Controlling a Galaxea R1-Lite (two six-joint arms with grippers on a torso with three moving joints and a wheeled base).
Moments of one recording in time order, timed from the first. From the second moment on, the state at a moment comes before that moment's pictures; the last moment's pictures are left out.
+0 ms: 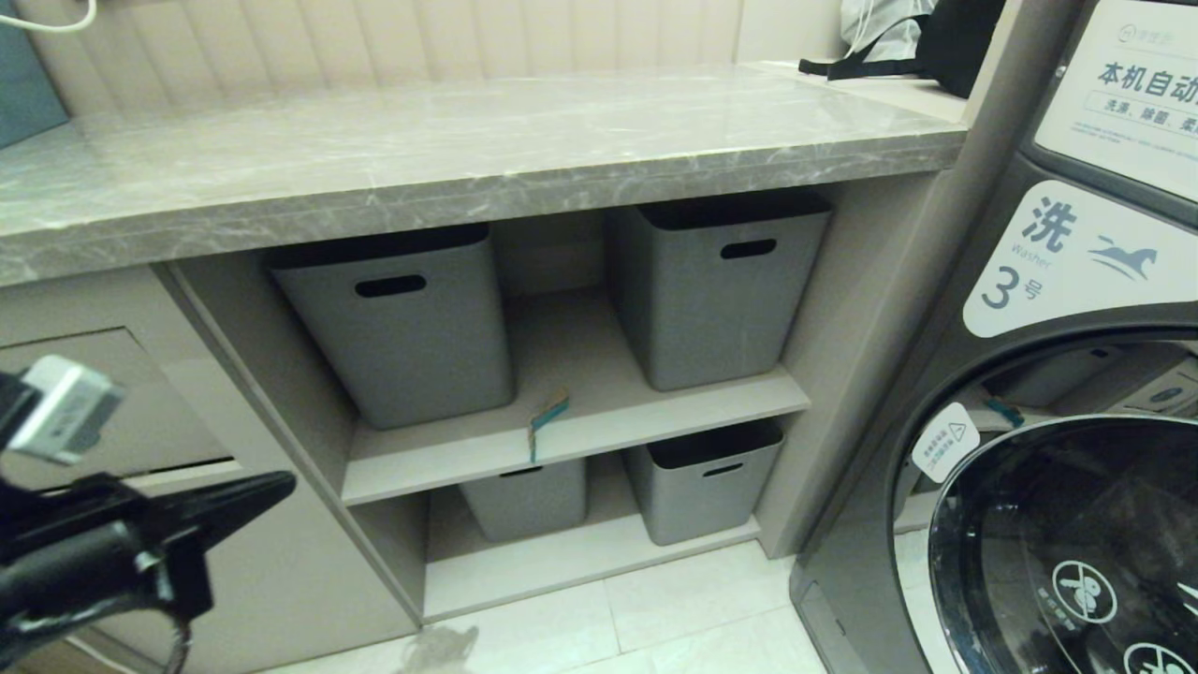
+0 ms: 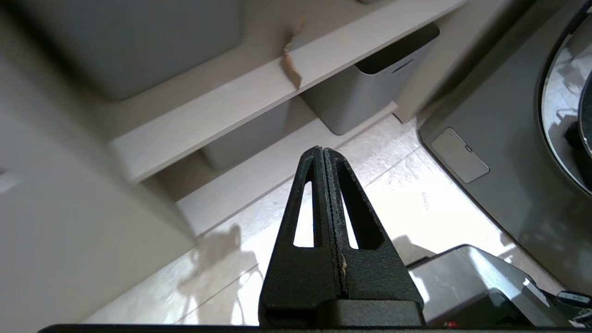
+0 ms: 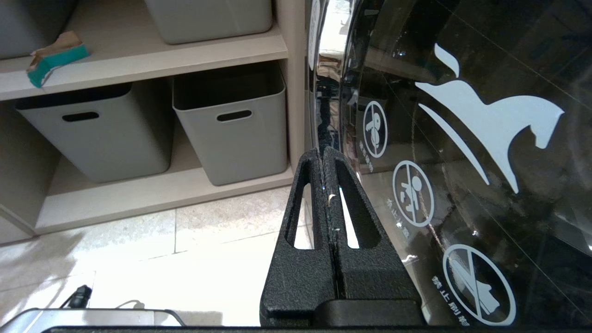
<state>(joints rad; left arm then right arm) -0.14 1.15 -0.47 -0.37 -0.28 0.08 0.00 0.00 0.00 0.00 -0.01 0.02</state>
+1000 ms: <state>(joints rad) -0.44 2.06 -0.78 -0.81 -0.16 0.07 0.00 0.00 0.00 0.00 -0.01 0.02</state>
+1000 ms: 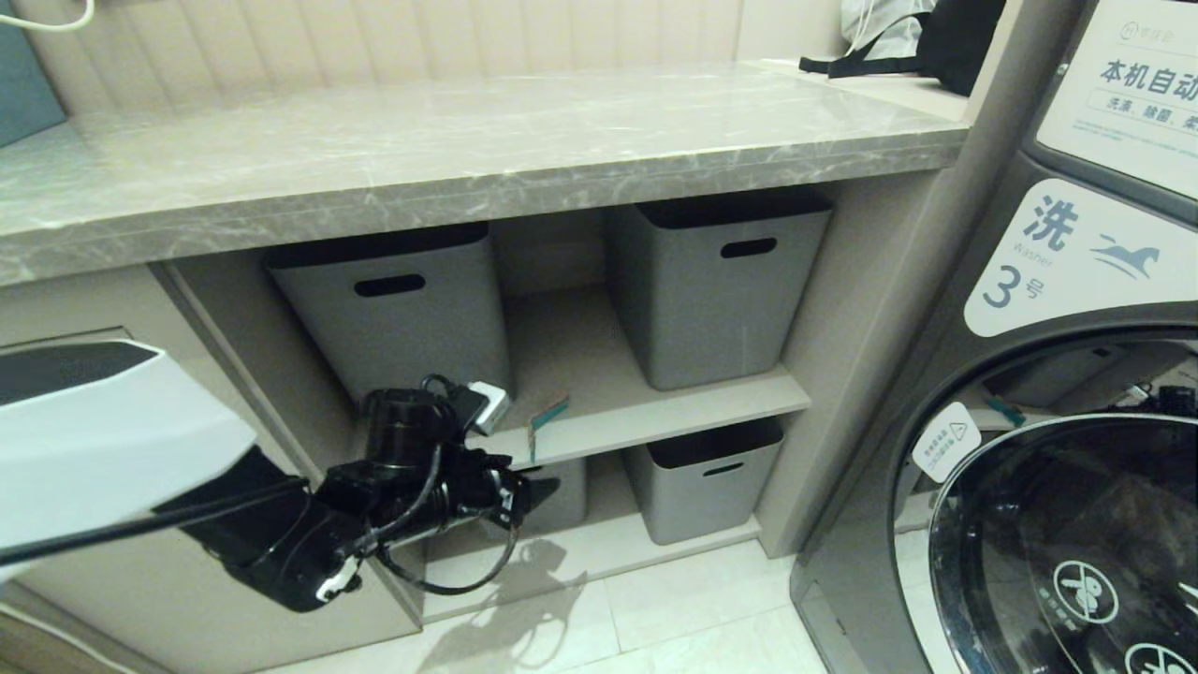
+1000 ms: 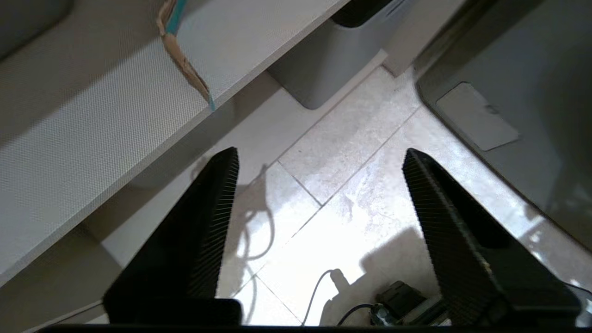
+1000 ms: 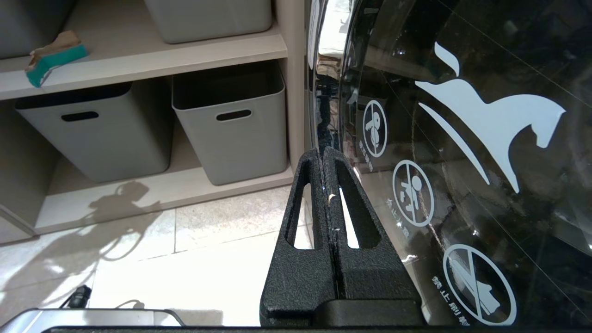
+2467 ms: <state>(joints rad) -0.42 2.35 -1.19 -0.69 0.10 0.06 0.00 0.00 0.00 0.00 -0.01 0.02</state>
